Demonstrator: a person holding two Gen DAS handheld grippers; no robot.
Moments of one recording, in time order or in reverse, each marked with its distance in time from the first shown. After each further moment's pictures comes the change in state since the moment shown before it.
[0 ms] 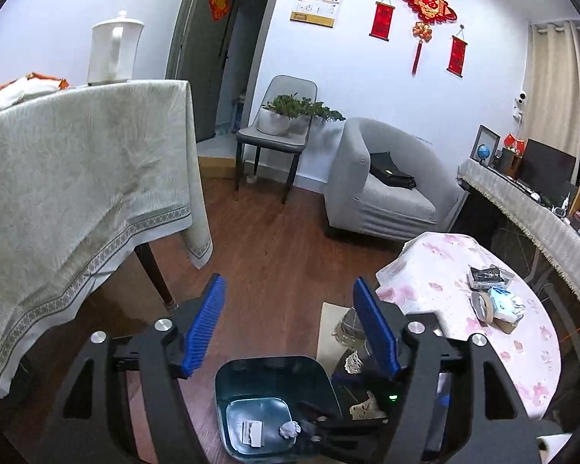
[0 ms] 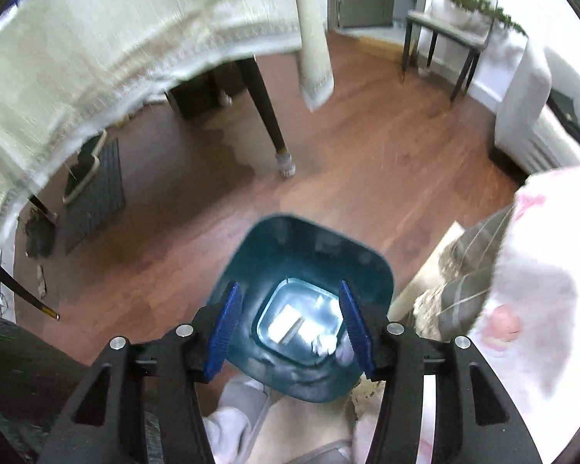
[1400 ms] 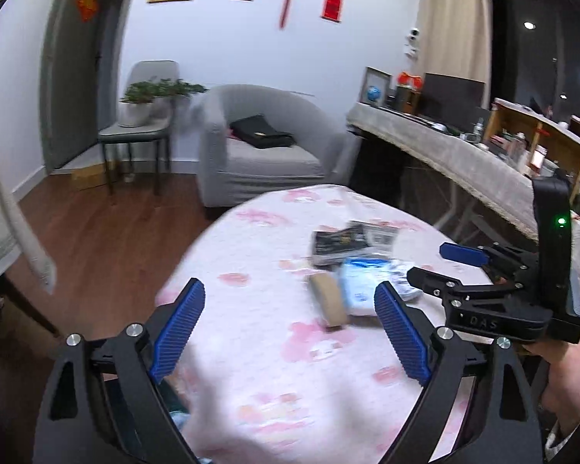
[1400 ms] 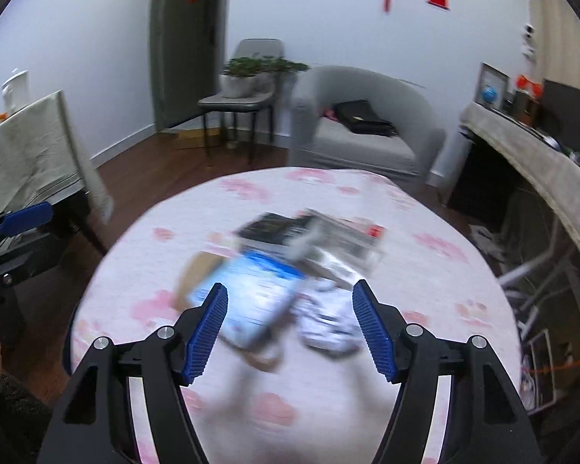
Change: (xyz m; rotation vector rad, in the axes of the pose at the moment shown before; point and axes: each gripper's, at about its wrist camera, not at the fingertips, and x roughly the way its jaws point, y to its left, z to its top) left arm 0.087 -0.233 -0.033 0.237 0.112 -0.374; right arm -0.211 -0.251 -0.146 0.398 -0.307 -0.480
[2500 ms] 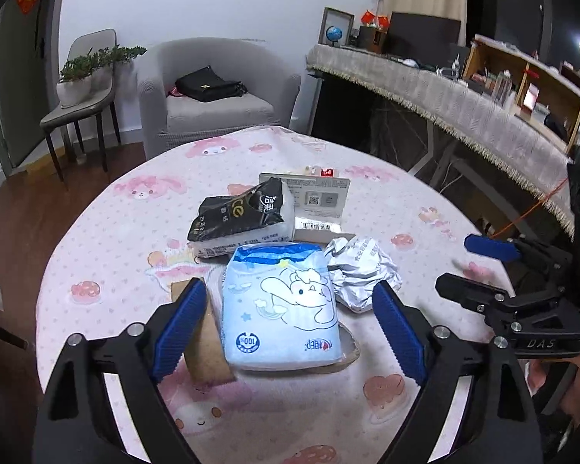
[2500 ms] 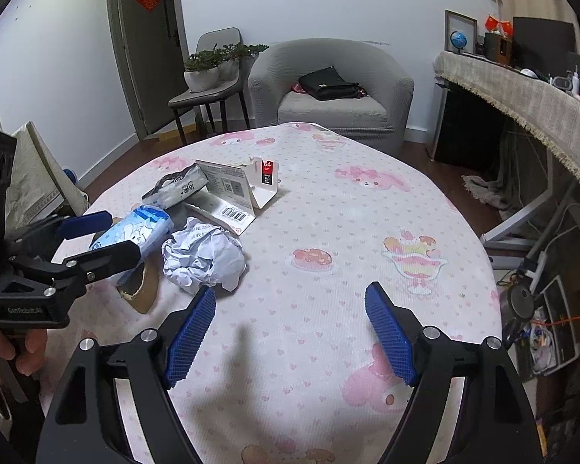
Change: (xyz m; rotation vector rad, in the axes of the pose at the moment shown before) left arm 0.128 -0.080 -0.005 0.110 0.197 -0.061; right arm 0.016 -0.091 -0.043 0.119 0.063 0.049
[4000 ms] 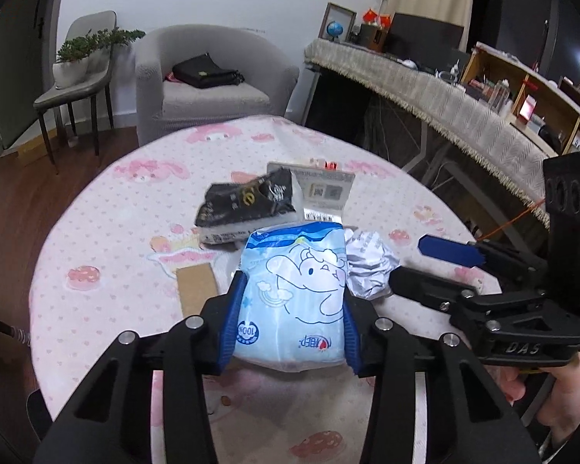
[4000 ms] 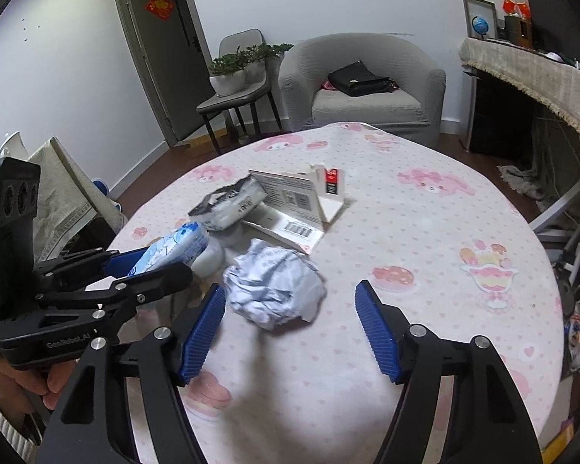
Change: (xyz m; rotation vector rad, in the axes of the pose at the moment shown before) left arm -0.008 0.019 -0.005 -0.064 0.014 -0.070; right arm 0.017 0.036 0.015 0.049 0.007 0.151
